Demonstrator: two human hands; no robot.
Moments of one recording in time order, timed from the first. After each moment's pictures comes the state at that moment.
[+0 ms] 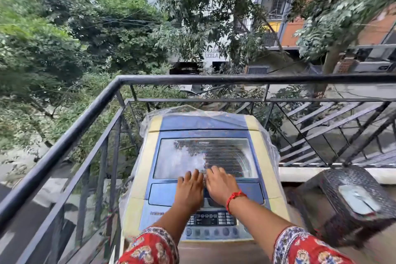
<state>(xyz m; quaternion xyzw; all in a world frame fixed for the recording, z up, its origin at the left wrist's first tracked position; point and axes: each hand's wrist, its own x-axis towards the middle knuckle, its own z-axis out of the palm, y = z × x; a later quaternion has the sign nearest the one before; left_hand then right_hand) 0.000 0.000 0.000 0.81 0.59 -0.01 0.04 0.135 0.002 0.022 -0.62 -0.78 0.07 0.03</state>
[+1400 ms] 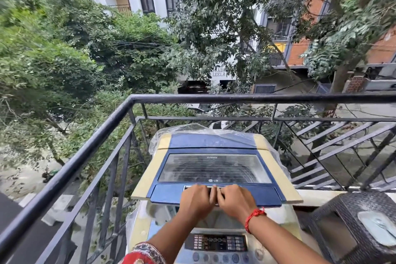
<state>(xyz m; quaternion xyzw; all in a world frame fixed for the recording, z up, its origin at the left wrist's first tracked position) 0.002 0.009 0.056 0.77 0.62 0.13 0.06 0.149 0.004 0.054 -0.63 -0.76 0.06 0.15</state>
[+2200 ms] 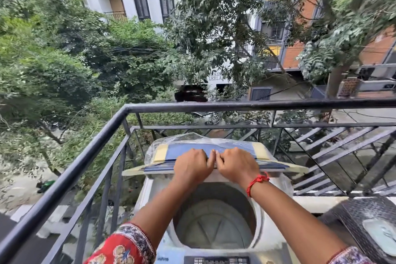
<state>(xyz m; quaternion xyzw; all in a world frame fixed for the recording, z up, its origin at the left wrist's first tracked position) 0.007 0.102 0.158 0.77 0.60 0.21 -0.01 0.156 0.095 0.152 -0.61 -0.75 -0.11 0.22</state>
